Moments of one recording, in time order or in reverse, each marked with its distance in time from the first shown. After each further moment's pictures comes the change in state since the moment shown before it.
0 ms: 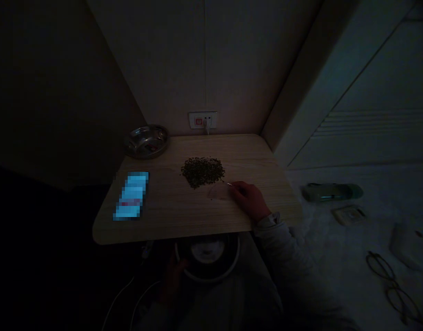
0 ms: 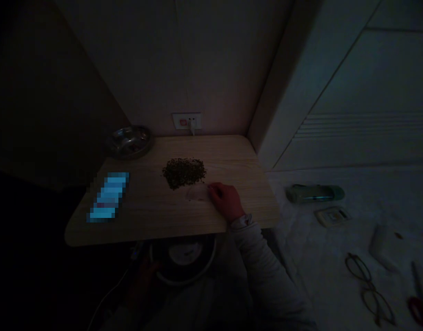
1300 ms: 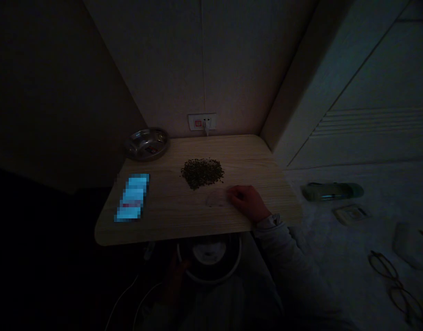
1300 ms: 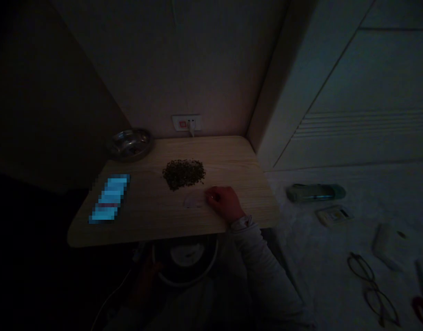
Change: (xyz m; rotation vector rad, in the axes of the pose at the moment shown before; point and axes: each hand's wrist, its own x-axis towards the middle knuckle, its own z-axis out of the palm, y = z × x) left_hand -0.004 0.003 0.006 -0.044 -0.026 0.014; right_hand -0.003 -0.003 0.000 -0.071 -0.055 -0.085
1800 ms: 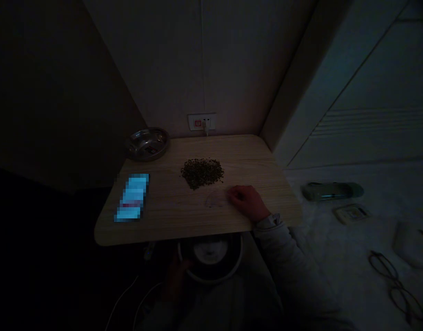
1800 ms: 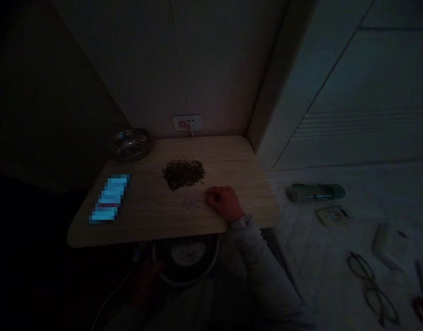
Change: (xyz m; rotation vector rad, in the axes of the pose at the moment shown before) left_hand 0.000 -0.003 0.000 -0.015 -0.037 -0.023; right_hand 0.000 0.001 0.000 -0.002 -0.011 -0.017
